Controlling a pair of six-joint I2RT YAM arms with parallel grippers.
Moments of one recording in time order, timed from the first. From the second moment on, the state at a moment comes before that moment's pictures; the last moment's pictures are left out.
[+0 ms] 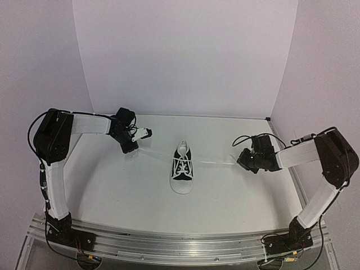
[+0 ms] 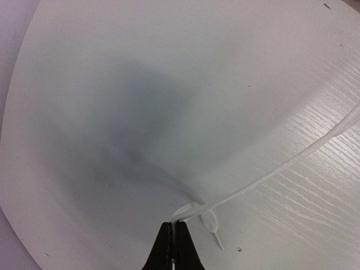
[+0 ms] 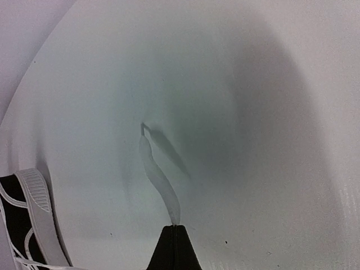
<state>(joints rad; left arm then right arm) -0.42 2.03 1.41 -0.40 -0.01 0.74 0.34 1.68 0.73 0.16 -0.01 0.82</state>
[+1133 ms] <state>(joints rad) -0.53 1.94 1.91 -1.01 0.47 0.35 0.73 1.86 1.34 -0.09 -0.36 -0.04</state>
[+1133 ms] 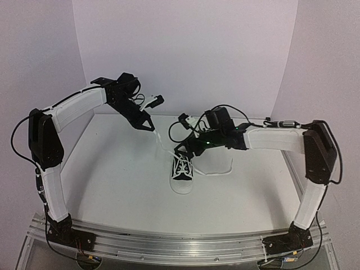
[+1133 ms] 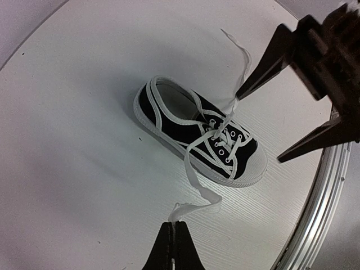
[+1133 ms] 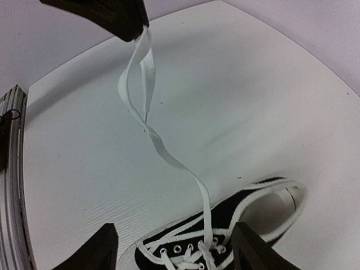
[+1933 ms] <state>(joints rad) -0.52 1.92 1.91 -1.01 0.45 0.34 0.74 2.20 1.57 0.00 -0.45 -0.19</state>
